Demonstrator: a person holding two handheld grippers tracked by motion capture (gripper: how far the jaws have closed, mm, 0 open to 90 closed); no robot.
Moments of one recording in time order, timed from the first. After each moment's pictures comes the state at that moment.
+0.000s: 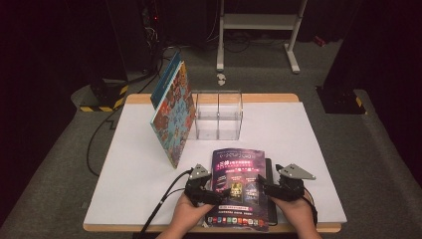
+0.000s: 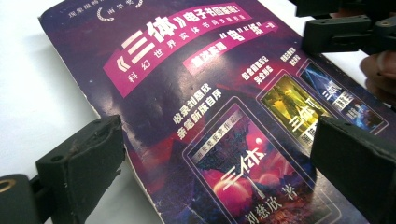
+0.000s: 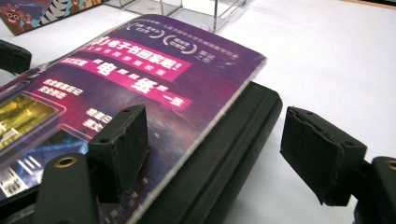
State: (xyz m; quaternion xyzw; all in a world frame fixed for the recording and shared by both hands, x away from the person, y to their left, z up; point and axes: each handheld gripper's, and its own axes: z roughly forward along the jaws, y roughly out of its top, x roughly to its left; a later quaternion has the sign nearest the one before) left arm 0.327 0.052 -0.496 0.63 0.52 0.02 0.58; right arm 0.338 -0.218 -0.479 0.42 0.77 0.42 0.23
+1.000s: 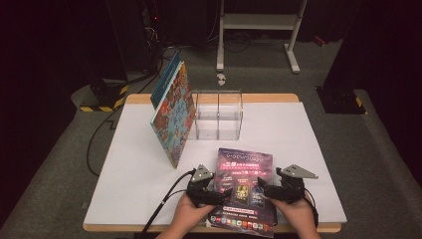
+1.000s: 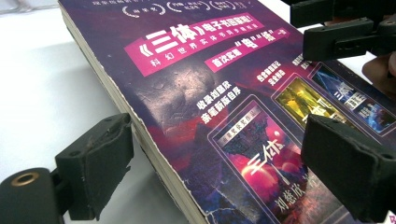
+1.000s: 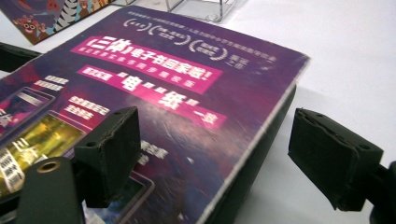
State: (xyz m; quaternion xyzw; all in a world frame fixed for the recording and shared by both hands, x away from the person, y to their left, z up) left arm 0.325 0.043 -0.493 0.64 0.50 0.04 0.59; right arm 0.335 -0.221 -0.479 0.46 0.76 0.43 0.18
